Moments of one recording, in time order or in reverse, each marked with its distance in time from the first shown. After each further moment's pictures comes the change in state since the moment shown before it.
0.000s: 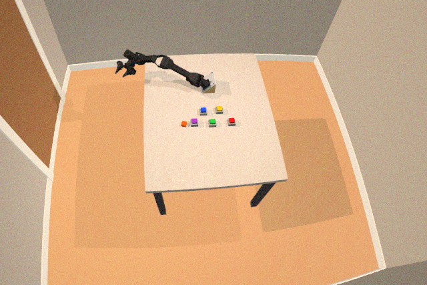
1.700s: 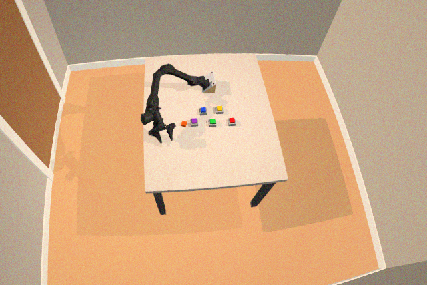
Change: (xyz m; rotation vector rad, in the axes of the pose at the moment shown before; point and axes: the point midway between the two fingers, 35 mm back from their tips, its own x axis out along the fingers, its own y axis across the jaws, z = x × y) arm -0.080 0.011 0.652 1.152 -0.491 1.204
